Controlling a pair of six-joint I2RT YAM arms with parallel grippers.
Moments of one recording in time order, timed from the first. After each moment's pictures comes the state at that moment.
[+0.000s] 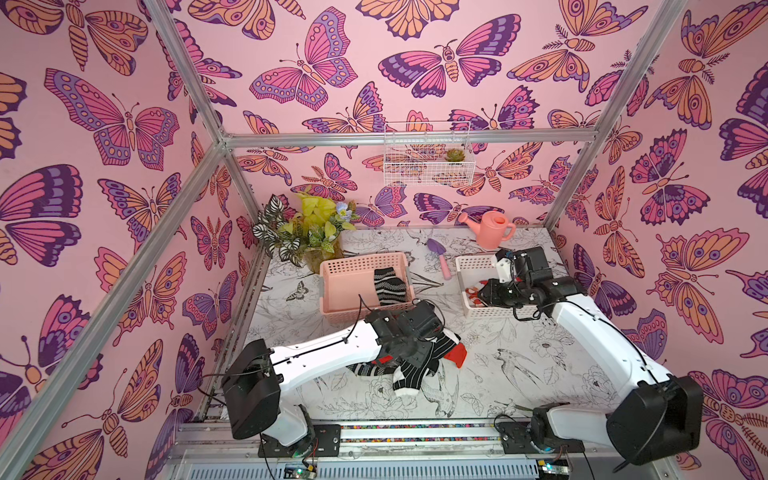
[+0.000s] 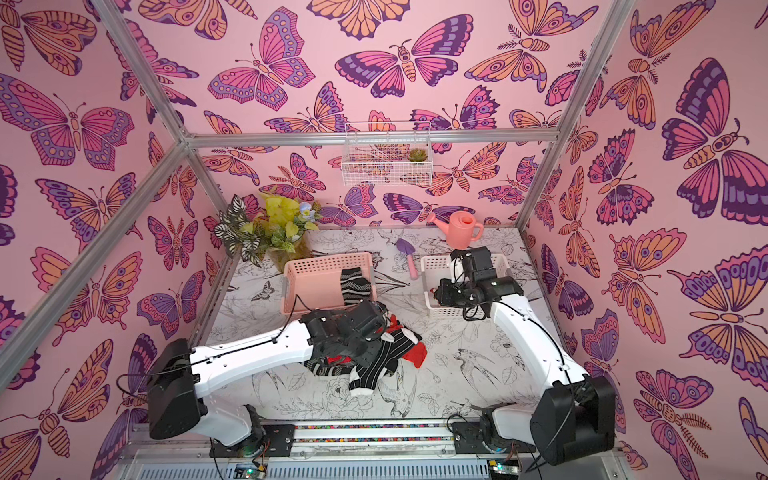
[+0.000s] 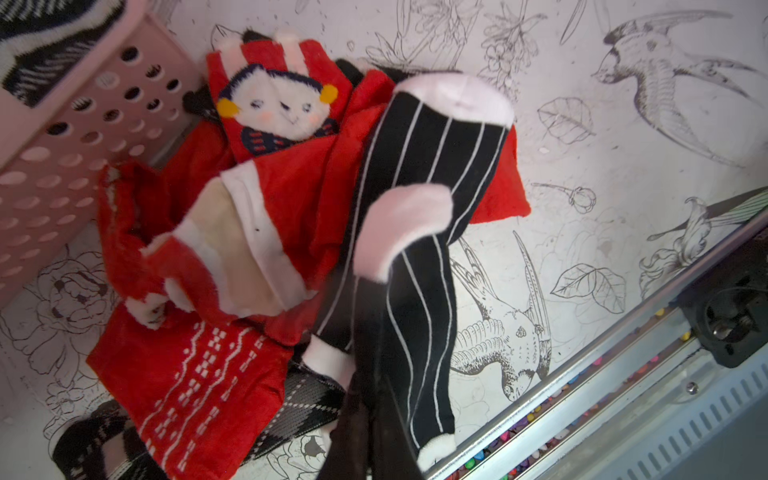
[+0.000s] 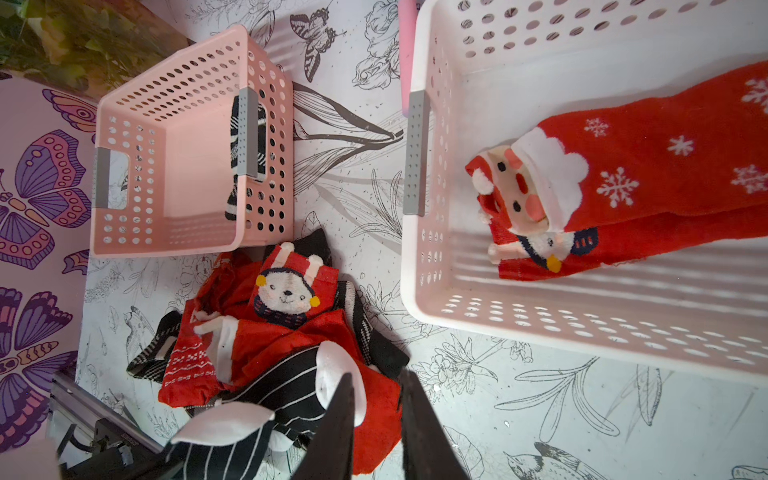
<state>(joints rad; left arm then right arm) -1.03 1.50 1.18 -0.81 -0.09 -0.43 0.23 1.30 1.08 -0.73 -0.31 0.33</state>
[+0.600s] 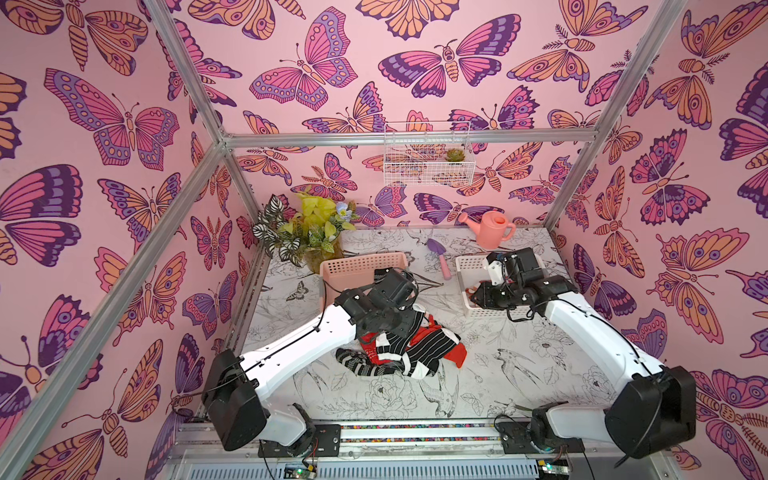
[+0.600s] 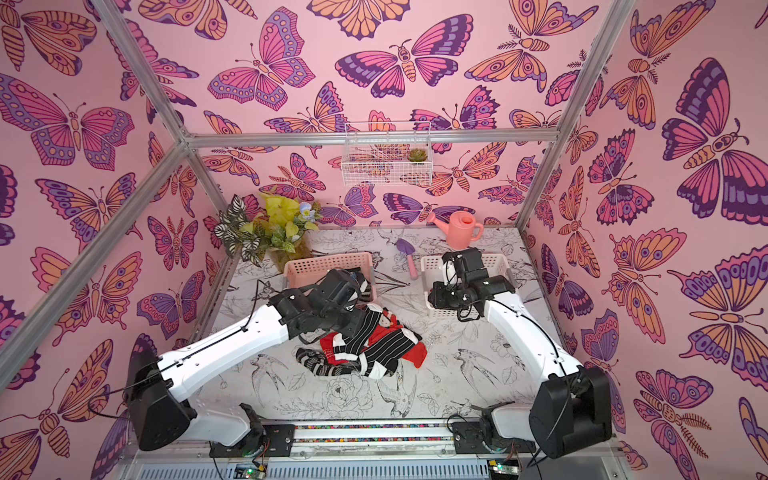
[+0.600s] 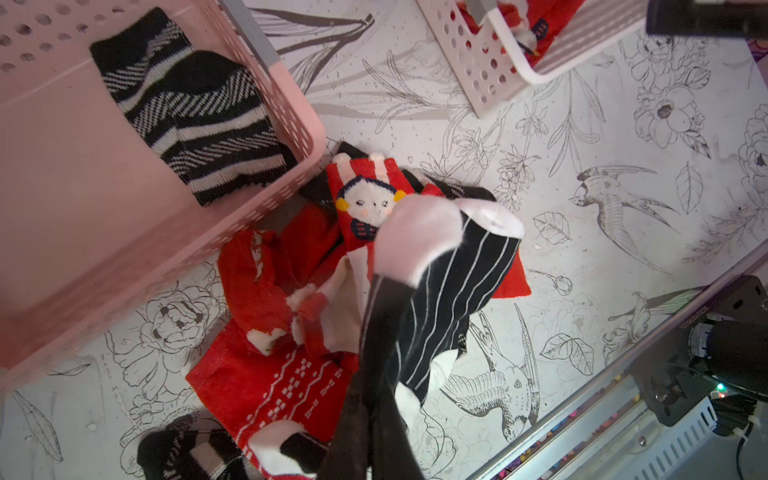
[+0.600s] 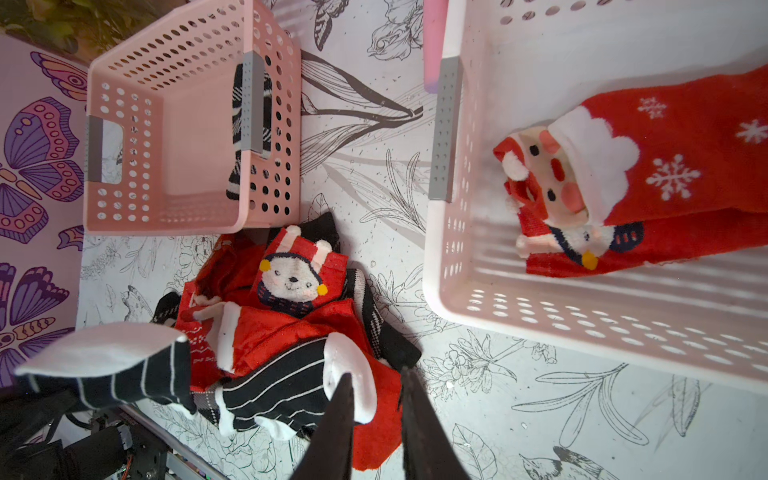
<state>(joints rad) -0.82 1.43 1.25 -0.81 -0.03 -0.36 0.28 1.33 1.08 -0.73 -0.31 0.33</state>
